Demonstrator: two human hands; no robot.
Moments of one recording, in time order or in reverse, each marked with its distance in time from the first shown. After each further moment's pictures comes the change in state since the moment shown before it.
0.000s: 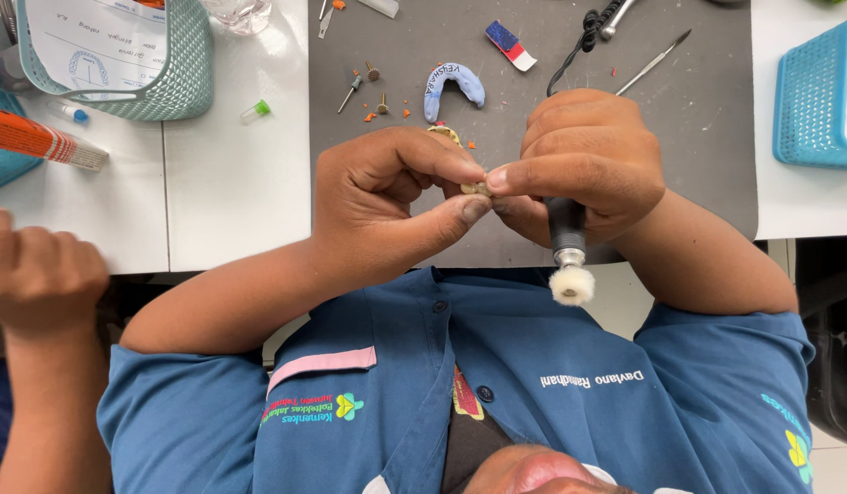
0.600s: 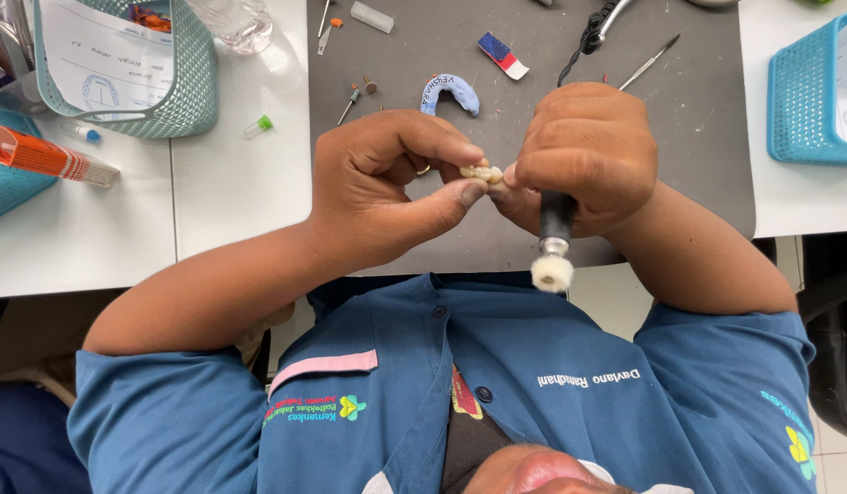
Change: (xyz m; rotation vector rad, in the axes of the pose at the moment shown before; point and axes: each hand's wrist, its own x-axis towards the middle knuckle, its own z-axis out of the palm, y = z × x) left_hand 0.016 -0.002 -0.011 0.118 -0.055 0.030; right_hand -0.017 0.008 -0.005 -0.137 0.046 -0.035
